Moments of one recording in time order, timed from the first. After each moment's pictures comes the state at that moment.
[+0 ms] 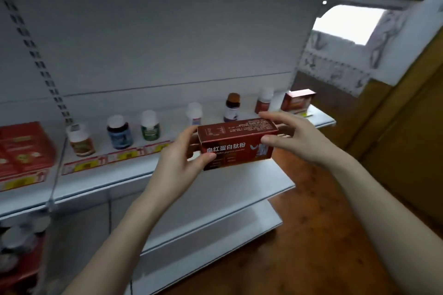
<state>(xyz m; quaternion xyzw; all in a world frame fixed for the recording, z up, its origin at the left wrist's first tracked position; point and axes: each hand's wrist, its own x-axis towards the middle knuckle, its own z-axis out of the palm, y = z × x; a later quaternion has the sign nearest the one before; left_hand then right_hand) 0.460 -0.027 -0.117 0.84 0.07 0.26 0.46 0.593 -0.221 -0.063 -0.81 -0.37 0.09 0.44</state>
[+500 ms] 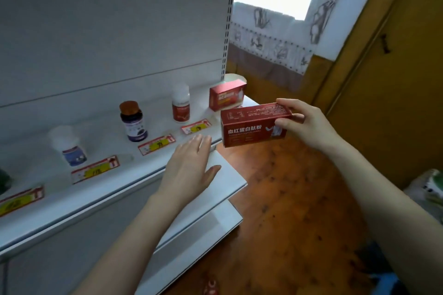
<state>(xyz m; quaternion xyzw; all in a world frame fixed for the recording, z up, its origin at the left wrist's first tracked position) 0.692 -0.161 -0.176 0.97 -0.05 0.19 0.11 0.796 -0.392 -0.103 -0.87 -0.22 -0.03 0.45</state>
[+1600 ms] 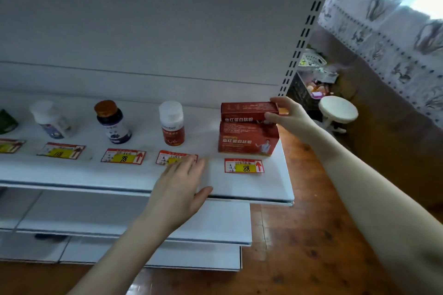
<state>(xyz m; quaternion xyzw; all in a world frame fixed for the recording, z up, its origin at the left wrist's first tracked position) 0.860 -0.232 -0.203 0.95 0.27 0.18 0.01 1.150 -0.280 -0.152 -0.78 -0.38 0.24 0.43</state>
